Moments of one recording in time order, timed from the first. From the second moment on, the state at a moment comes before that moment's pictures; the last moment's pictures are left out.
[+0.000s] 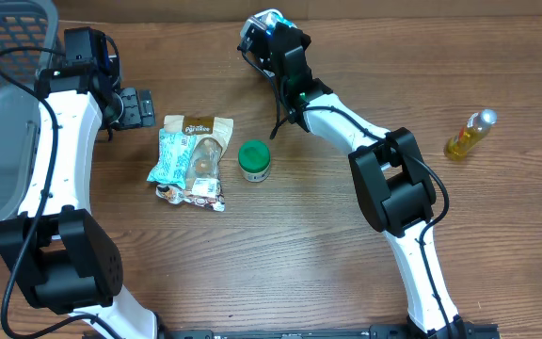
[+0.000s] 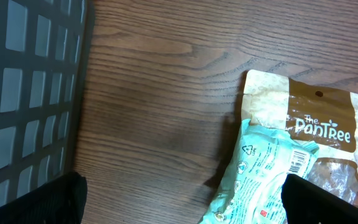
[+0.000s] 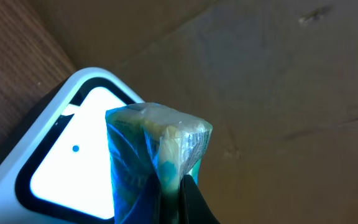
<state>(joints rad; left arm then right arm) 0.12 1.85 1.64 -1.01 -0.09 -0.07 0.48 2.45 1.88 0.30 0.38 -0.90</state>
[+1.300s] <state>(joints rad) 0.12 1.85 1.64 -1.01 -0.09 -0.07 0.15 2.03 1.67 -1.30 0.25 0.23</state>
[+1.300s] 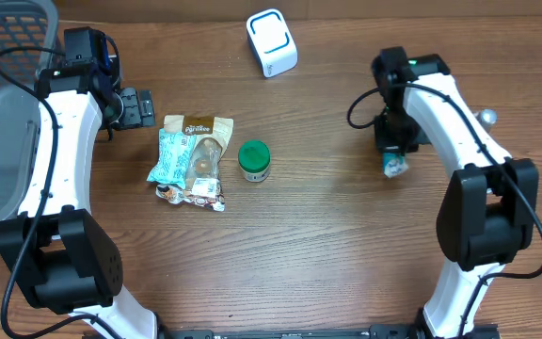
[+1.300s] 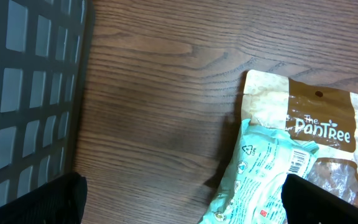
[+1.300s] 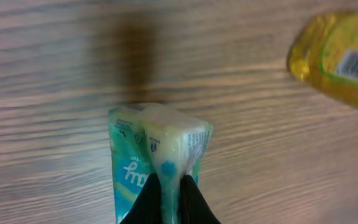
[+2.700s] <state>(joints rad) 0.12 1.85 1.64 -1.01 -0.09 -0.07 0.53 2.03 1.64 -0.66 -0.18 0.51</state>
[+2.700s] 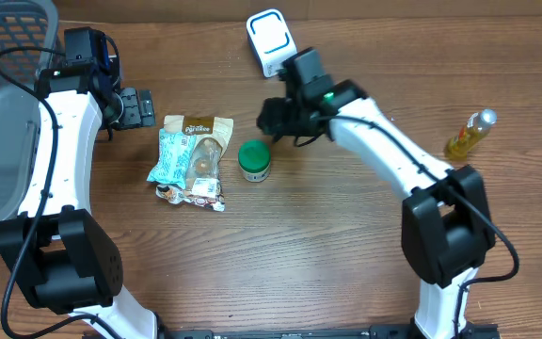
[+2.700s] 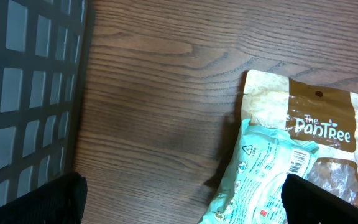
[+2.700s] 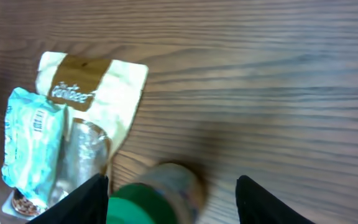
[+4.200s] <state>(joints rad) 0.12 1.85 1.64 -1.01 -0.09 -0.07 0.76 2.09 1.66 -0.77 0.15 0.62</state>
